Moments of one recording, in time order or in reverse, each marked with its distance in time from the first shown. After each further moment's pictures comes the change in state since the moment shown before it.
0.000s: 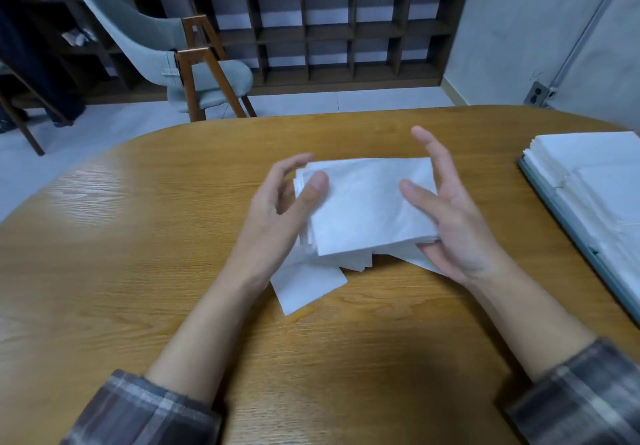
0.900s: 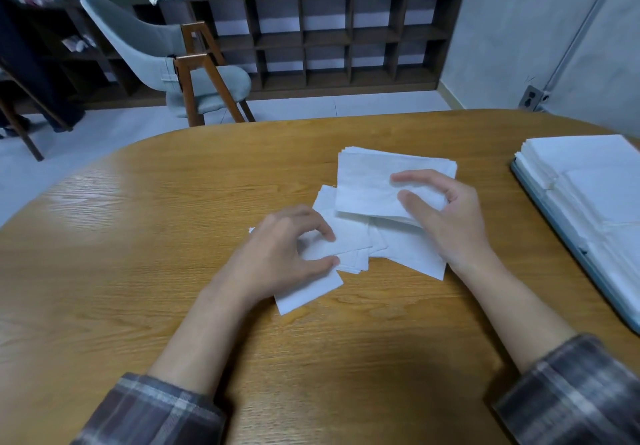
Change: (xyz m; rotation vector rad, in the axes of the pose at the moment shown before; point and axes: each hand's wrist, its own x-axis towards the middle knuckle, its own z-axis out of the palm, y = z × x) left_hand 0.010 -0.036 -0.012 0.766 -0.245 0.245; right_hand 0.010 0.012 -0.029 -0.726 0.292 -0.247
